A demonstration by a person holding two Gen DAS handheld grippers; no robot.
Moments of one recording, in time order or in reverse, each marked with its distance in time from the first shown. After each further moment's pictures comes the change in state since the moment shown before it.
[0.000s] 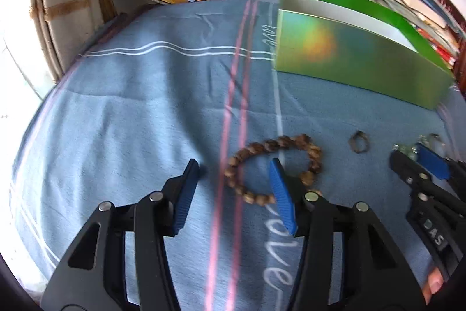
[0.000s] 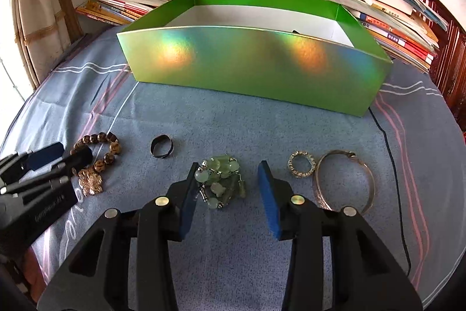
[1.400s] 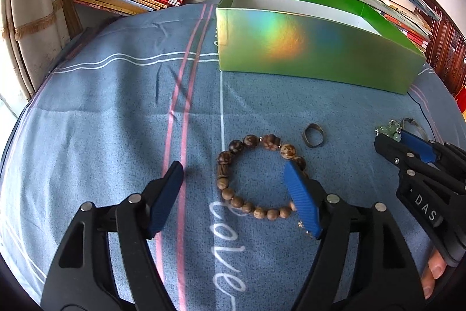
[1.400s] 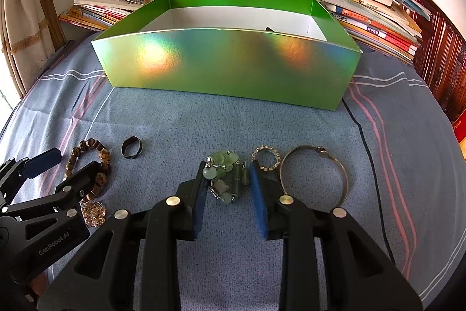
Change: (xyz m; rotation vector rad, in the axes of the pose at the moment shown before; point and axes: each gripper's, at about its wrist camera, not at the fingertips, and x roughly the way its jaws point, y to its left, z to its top) left arm 0.001 -0.031 -0.001 0.081 -0.027 -0.106; right arm -0.004 -0.019 -0.003 0.035 -0.002 -0.067
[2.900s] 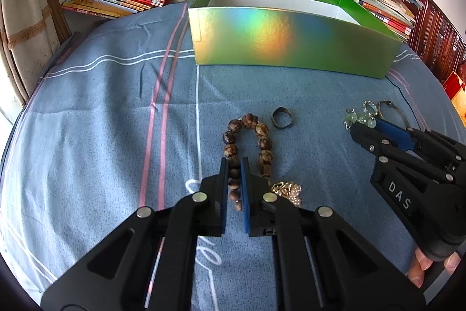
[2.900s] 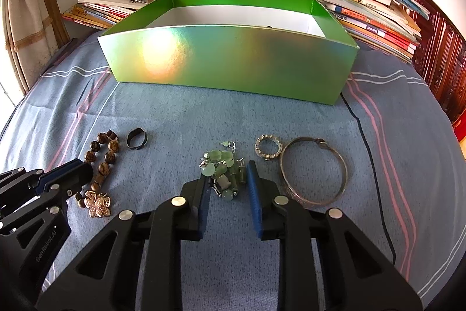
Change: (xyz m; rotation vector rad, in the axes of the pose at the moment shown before) left arm -0.017 -0.014 -0.009 0.056 0.018 -0.048; right arm -0.007 0.001 -0.009 0.001 -0.001 0.006
